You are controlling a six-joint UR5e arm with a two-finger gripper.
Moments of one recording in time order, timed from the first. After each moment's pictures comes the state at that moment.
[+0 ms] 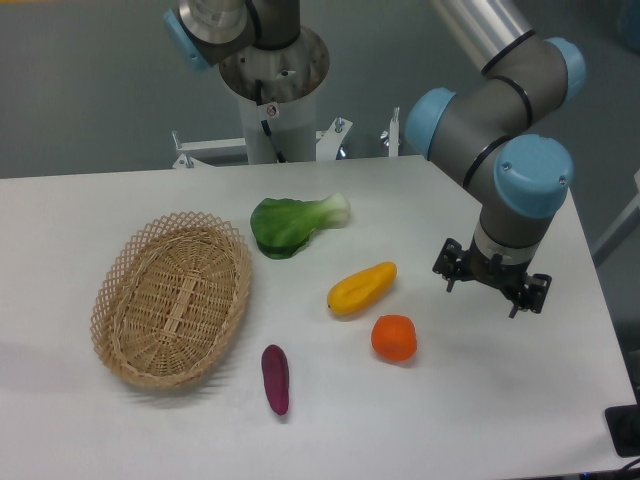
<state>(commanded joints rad) 2.61 -2.05 -1.43 -1.16 1.57 1.11</state>
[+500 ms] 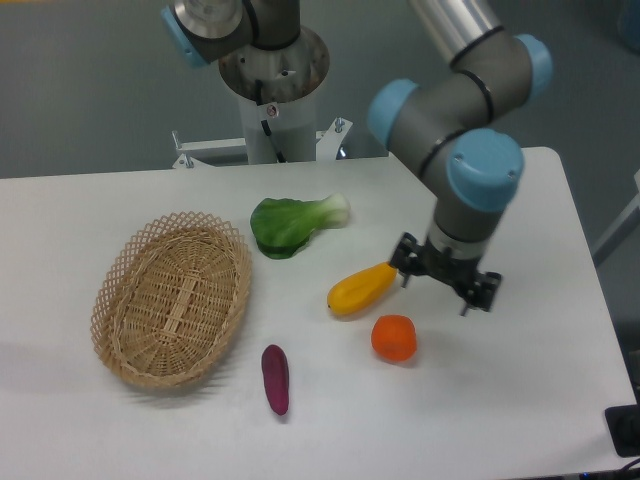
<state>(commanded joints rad) 2.57 -1.87 -1.70 -1.14 1.45 1.25</state>
